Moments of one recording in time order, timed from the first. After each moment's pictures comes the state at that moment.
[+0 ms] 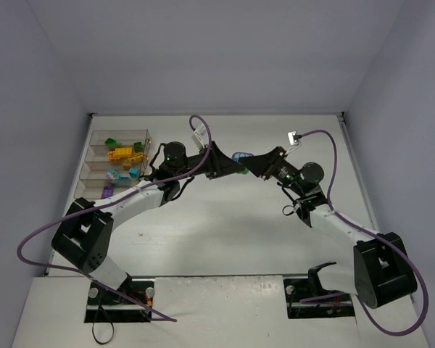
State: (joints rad) left arm -0.59 1.56 0.98 0.54 0.66 -1.04; right arm 0.33 1.24 0.53 0.90 -0.56 0.94
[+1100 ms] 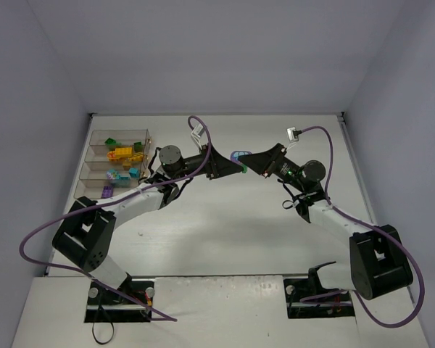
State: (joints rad) left arm -0.59 1.57 0.92 0.76 0.73 -1.10; right arm 0.30 1.30 0.55 1.03 -0.68 1.10
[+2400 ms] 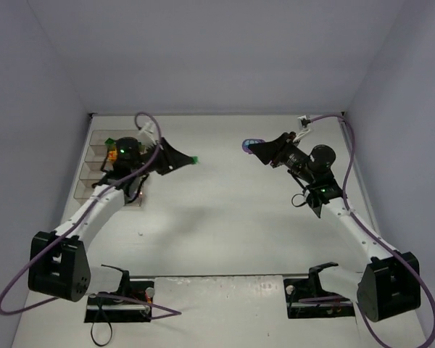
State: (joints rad) left arm -0.28 1.31 0.87 0.18 0.68 -0.81; right arm 0.25 1.16 0.74 0.52 -0.54 0.72
